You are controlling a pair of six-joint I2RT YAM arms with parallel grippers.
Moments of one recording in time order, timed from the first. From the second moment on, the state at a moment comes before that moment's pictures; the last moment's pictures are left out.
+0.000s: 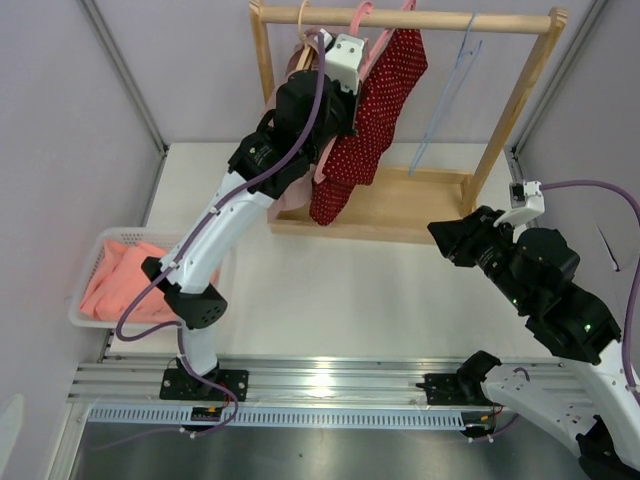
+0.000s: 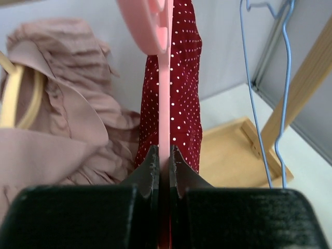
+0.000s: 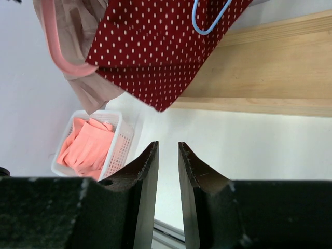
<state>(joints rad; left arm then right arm) -0.81 1.87 2.42 -0.63 -0.36 0.00 0.67 0.71 1.24 -0.69 0.23 0.65</state>
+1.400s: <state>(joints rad) -0.63 2.06 2.46 -0.43 -0.21 -0.11 0.66 0.71 1.22 -0.70 0.23 0.61</state>
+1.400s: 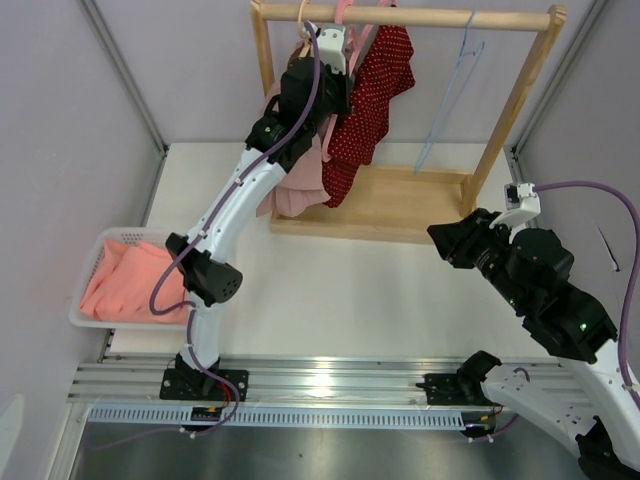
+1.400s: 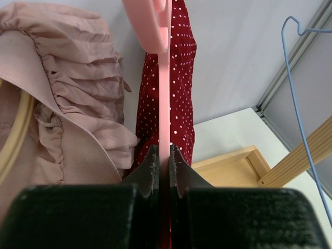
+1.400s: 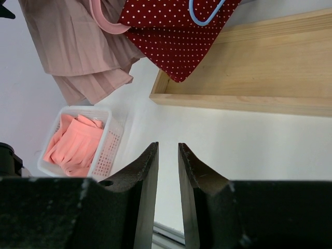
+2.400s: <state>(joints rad) -0.63 1.94 2.43 -0.32 -0.09 -0.18 0.66 0.70 1.19 -0.70 0.23 0.61</state>
